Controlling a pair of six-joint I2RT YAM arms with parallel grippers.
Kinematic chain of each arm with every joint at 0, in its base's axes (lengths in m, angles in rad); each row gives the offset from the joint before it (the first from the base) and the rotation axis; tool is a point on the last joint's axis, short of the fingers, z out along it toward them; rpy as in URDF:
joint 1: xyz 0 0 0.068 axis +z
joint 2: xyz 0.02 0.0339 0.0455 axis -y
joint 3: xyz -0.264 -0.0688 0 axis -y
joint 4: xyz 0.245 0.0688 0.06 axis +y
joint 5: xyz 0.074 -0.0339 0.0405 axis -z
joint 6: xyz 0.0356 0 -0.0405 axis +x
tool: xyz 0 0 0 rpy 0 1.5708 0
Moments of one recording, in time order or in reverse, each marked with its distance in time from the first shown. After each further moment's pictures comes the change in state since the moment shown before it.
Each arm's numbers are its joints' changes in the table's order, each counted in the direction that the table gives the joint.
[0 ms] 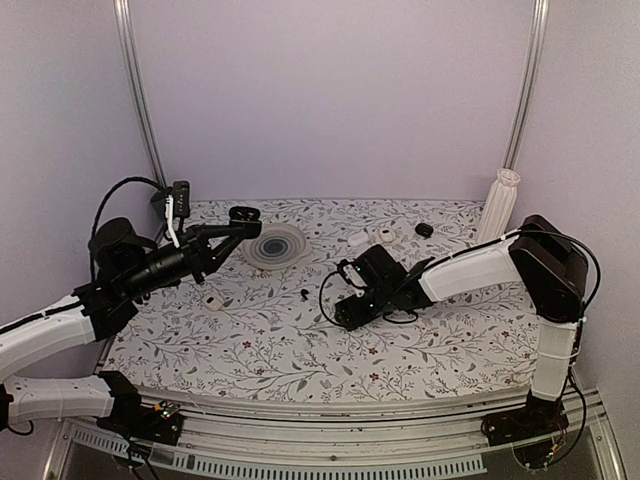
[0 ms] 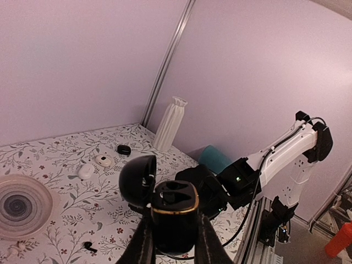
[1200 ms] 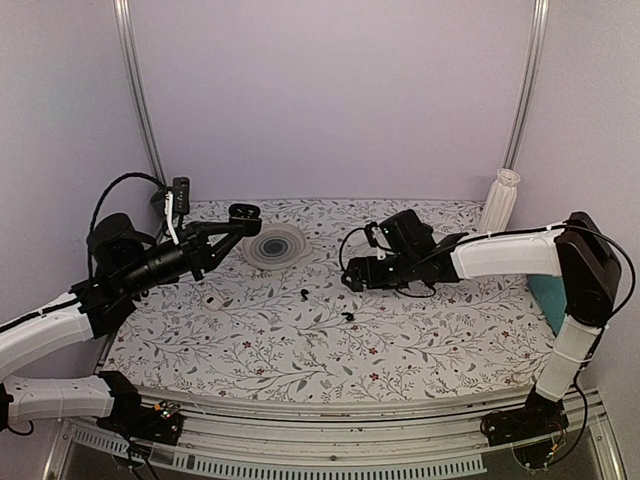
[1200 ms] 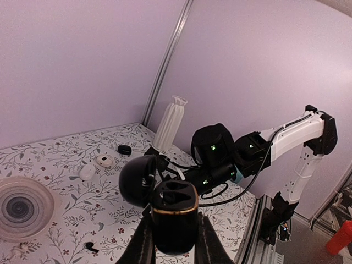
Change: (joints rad) left arm 0.000 0.005 0.031 0.048 0.004 0.018; right arm -0.115 0.177 0.000 0.025 -0.112 0.239
